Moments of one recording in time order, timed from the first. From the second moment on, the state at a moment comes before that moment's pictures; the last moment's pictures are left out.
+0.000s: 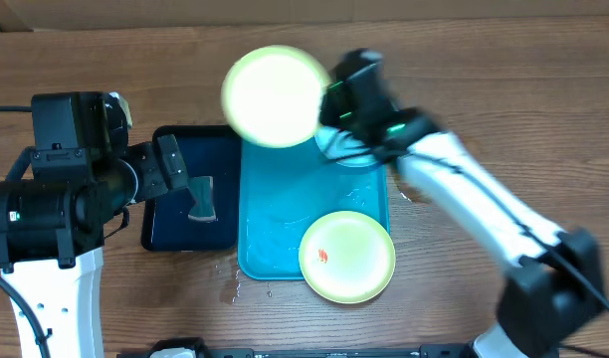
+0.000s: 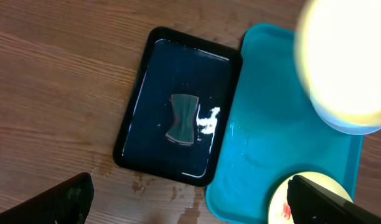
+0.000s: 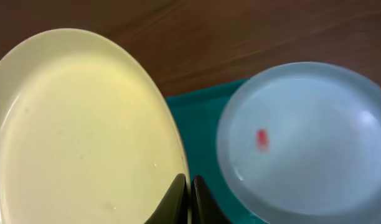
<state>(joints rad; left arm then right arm) 0.05 1.25 1.66 -1.42 -0.01 -0.26 0.48 1.74 1.47 -0.50 -0.01 0.73</state>
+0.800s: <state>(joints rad) 0.05 1.25 1.66 -1.42 -0.01 -0.26 -0.22 1.67 1.41 -1.07 0.01 0.72</state>
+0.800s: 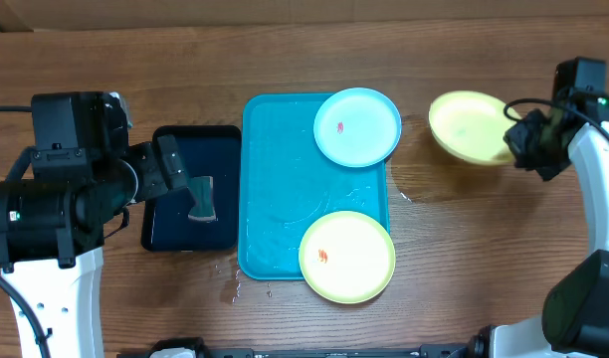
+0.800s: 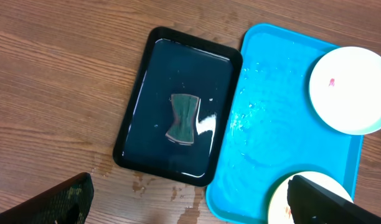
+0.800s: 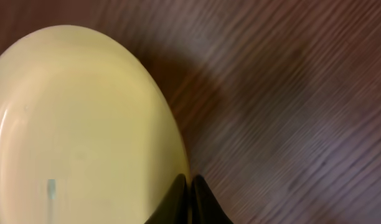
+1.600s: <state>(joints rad) 0.05 1.28 1.66 -1.42 -0.01 -0.26 -0.06 1.67 0.95 -0.56 0.06 0.72</state>
